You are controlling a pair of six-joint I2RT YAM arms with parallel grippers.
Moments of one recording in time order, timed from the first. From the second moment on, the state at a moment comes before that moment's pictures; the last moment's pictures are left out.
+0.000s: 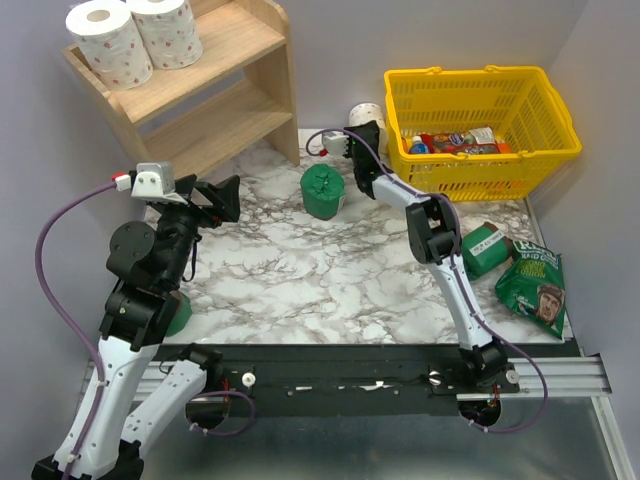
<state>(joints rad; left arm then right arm) -0.36 0.66 1.04 -0.22 -0.15 -0.26 0.43 2.69 2.19 0.33 0.41 -1.49</state>
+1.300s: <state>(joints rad) -0.36 0.60 1.11 -0.45 -0.12 -0.32 0.74 1.80 1.81 -0.27 0.45 -0.78</state>
